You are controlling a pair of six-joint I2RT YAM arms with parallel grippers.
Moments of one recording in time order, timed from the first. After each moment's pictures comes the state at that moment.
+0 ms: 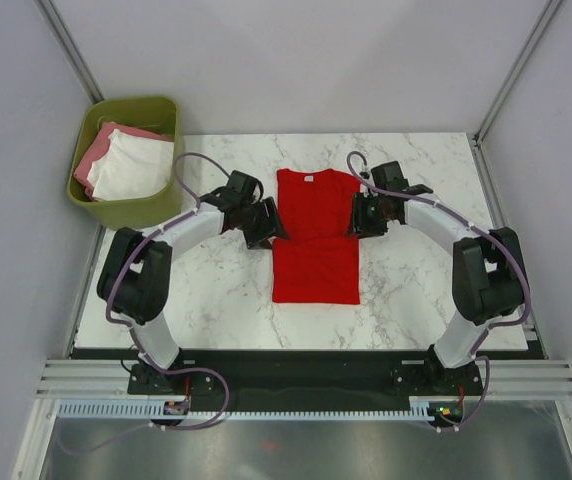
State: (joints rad) left arm -0.45 1.75 1.19 -0.43 0.32 -0.74; right arm 0.29 1.72 1.20 -0.52 -0.25 0.33
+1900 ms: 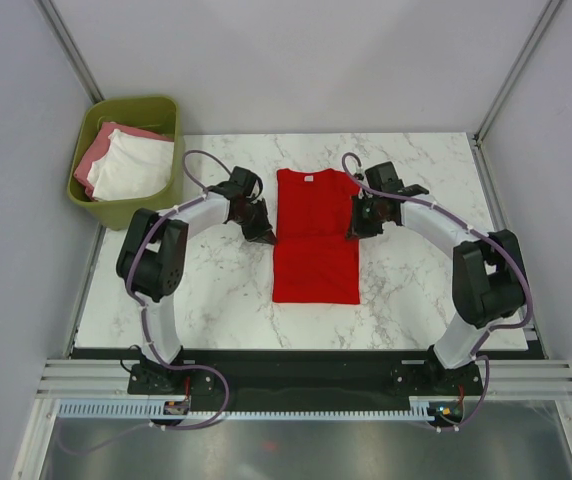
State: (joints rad) left arm -0.39 1.97 1.33 -0.48 0.33 -0.63; right arm 0.33 1.72 1.22 -0.54 -0.26 0.35
